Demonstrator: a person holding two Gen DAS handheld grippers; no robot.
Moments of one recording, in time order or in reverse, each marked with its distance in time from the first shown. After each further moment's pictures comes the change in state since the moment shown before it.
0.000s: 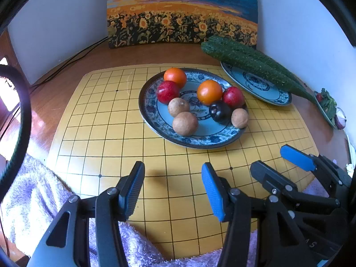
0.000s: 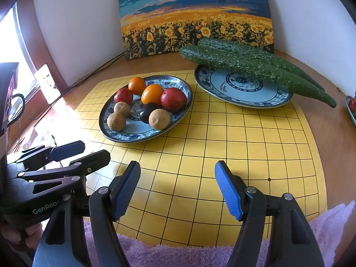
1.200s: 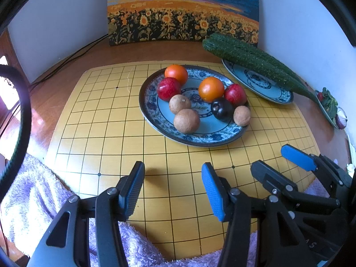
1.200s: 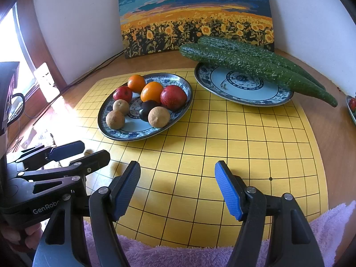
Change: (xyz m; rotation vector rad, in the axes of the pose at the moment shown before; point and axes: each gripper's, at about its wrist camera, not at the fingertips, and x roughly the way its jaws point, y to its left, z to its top) left arm 0.003 0.002 -0.001 0.001 0.005 -0.002; right arm 0.001 0.000 0.000 -0.001 0.004 -0.002
